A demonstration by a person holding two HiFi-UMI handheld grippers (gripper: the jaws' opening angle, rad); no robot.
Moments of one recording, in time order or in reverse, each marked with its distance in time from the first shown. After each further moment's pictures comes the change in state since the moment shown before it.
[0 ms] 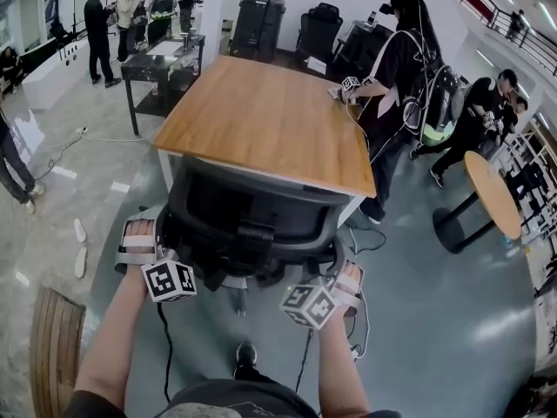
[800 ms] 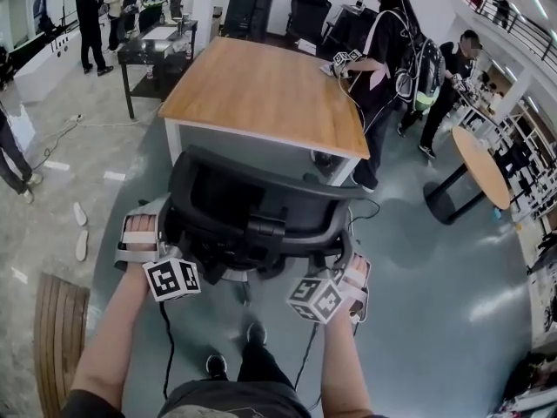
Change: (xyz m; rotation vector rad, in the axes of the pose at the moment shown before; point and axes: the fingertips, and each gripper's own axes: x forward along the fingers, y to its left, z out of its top) left arm -0.125 -0.029 -0.017 0.013 -0.050 -0.012; right arm -0.134 0.034 -0.020 0.013 0.064 -0.026
